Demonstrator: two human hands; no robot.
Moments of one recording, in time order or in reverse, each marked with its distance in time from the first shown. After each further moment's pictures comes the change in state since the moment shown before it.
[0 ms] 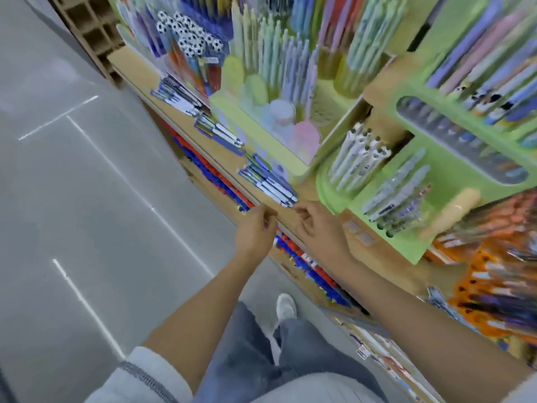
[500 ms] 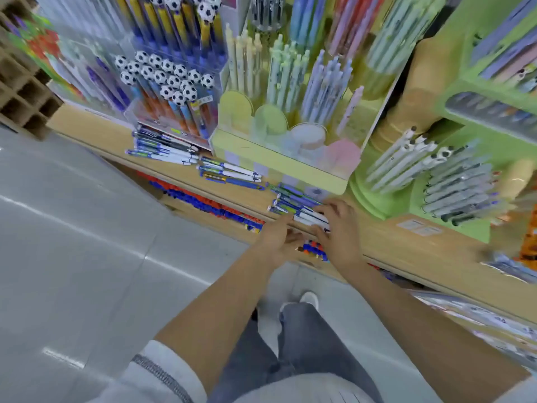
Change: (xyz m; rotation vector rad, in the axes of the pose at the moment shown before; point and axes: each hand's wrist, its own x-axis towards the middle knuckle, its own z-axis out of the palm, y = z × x) left_hand 0.123 -0.028 -0.070 -0.819 -0.573 -0.743; right_hand 0.073 -0.041 0.092 -0.237 0.318 0.343
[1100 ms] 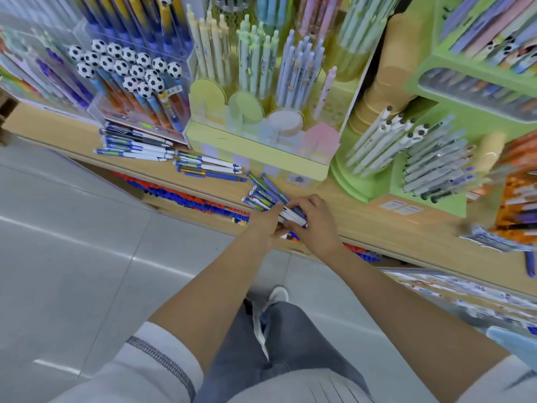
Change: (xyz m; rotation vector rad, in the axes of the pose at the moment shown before) left_hand 0.014 0.002 0.006 0.113 0.036 0.047; right_hand -0.006 -0.017 0.007 0.200 -0.092 0.085
